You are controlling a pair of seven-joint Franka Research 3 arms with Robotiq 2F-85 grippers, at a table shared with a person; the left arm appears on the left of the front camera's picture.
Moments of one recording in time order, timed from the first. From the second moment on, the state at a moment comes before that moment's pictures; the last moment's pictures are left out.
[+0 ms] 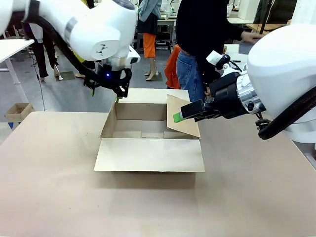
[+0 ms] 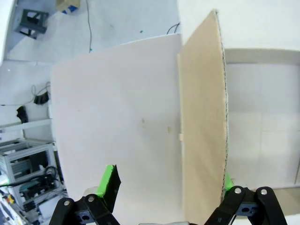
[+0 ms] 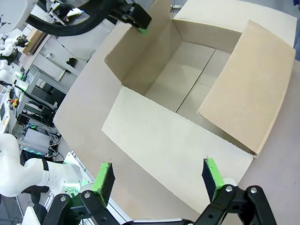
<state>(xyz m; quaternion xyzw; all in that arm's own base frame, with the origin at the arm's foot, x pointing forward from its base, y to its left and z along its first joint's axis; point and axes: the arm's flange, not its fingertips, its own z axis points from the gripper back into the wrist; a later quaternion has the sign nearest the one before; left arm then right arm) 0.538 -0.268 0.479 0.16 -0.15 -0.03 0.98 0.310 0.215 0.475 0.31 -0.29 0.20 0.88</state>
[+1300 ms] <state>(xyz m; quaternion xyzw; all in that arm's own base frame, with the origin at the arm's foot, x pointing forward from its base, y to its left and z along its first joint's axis) 0.537 -0.125 0.432 -0.05 -0.12 0.04 0.99 0.310 0.216 0.475 0.31 -0.29 0.21 0.88</state>
